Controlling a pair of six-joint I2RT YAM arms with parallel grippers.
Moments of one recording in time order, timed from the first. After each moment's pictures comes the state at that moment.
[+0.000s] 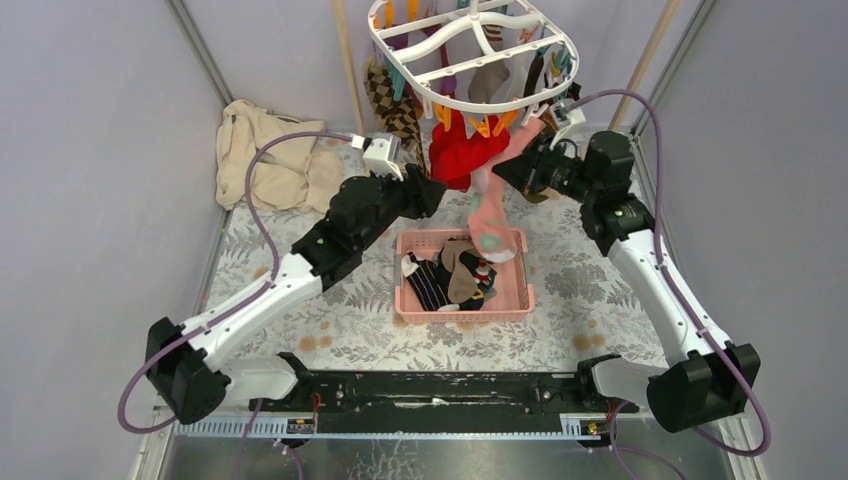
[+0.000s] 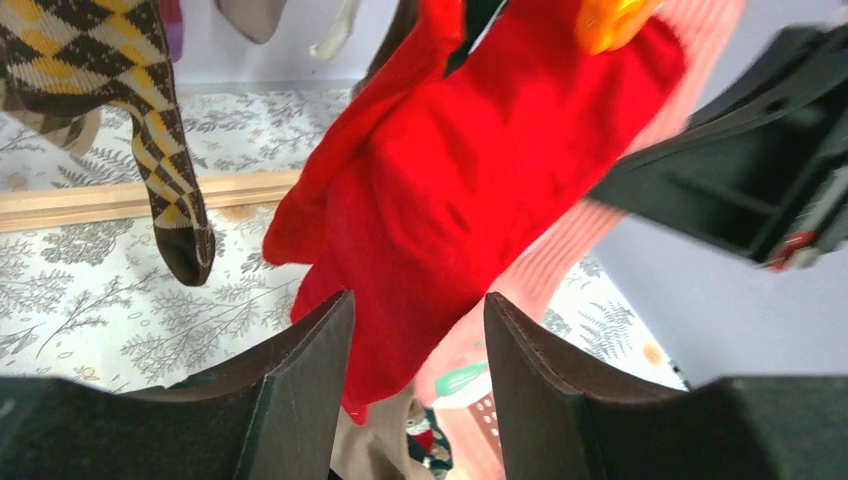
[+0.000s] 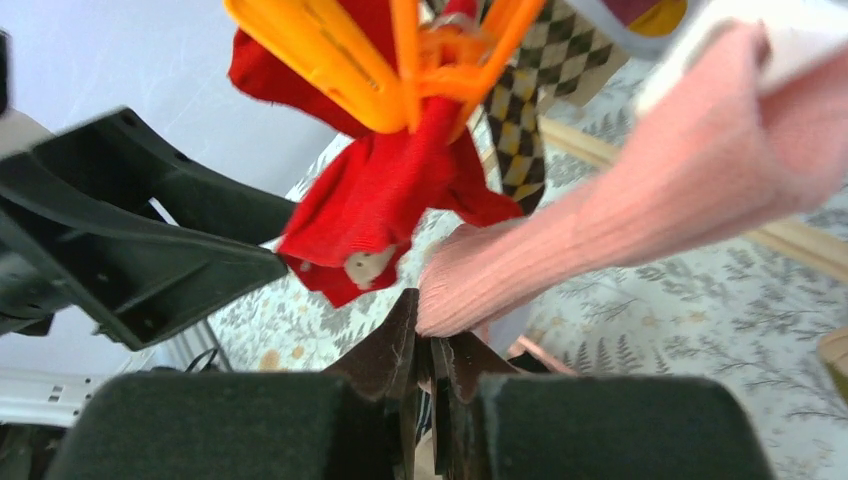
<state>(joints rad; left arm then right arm) -0.73 1.25 1.06 0.10 -0.14 -0.45 0.23 1.21 1.16 -0.10 -0.61 0.39</state>
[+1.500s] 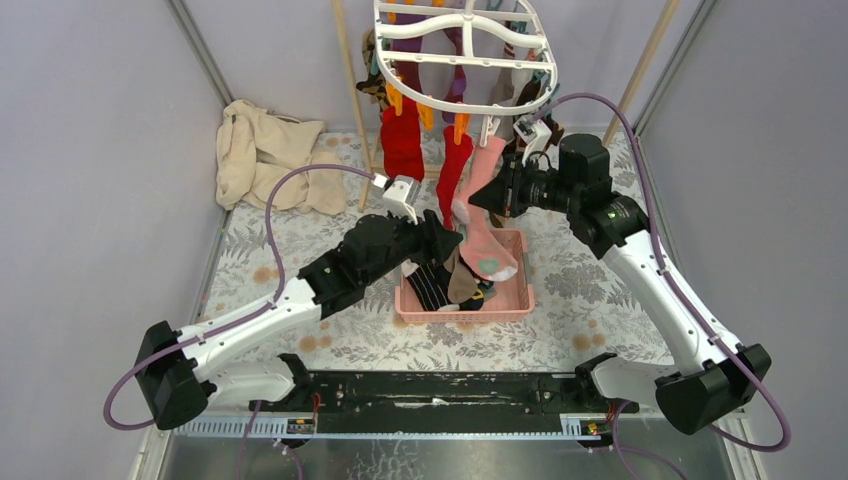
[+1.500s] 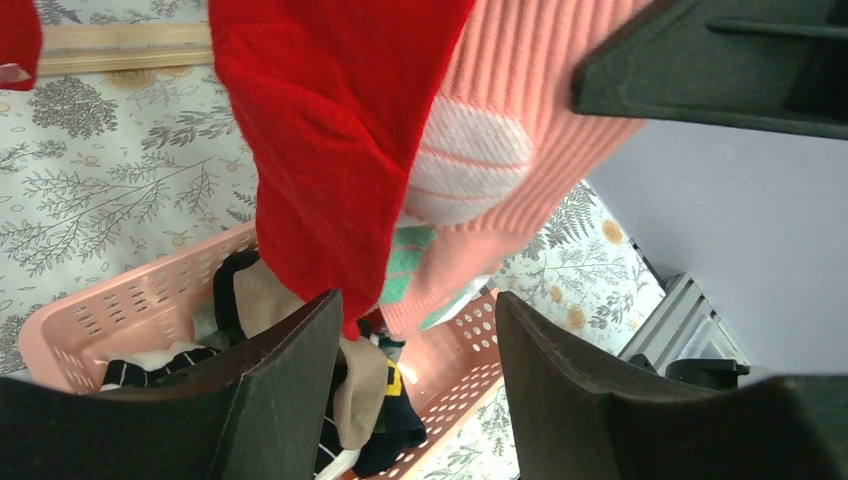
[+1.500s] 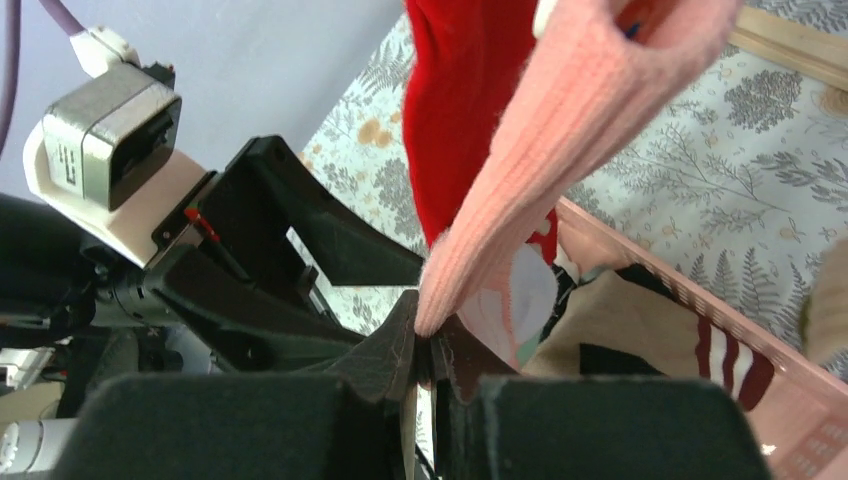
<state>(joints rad) -0.90 1.15 0.88 0.07 -0.12 -0.52 0.43 1.22 1.28 -0.40 -0.58 0.41</state>
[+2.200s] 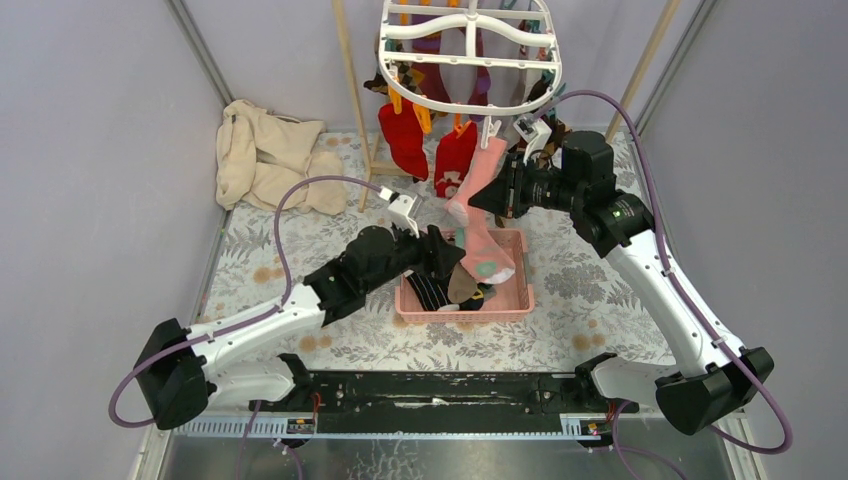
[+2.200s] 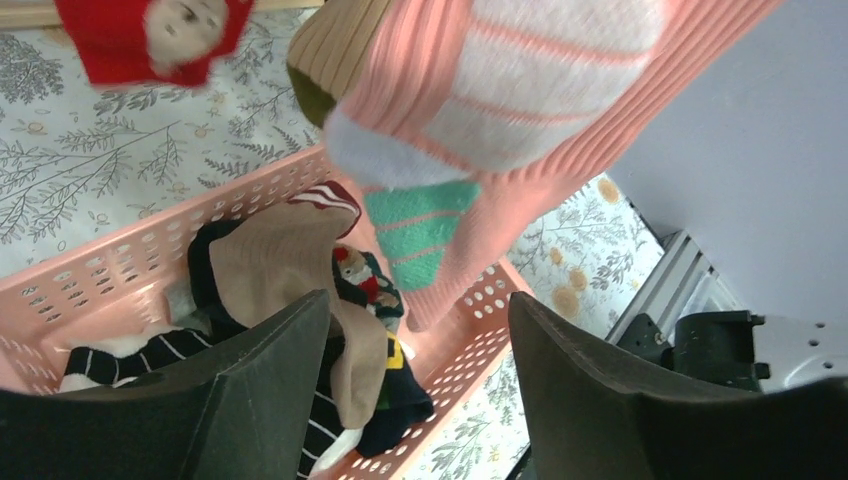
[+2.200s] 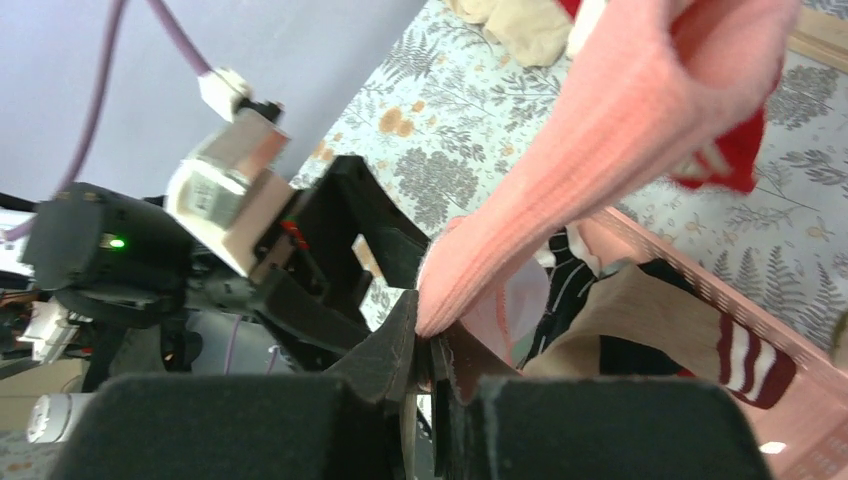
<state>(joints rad) -0.90 1.15 0.78 0.17 -0.04 -0.51 0.43 1.21 1.32 -0.49 -0.62 0.39</state>
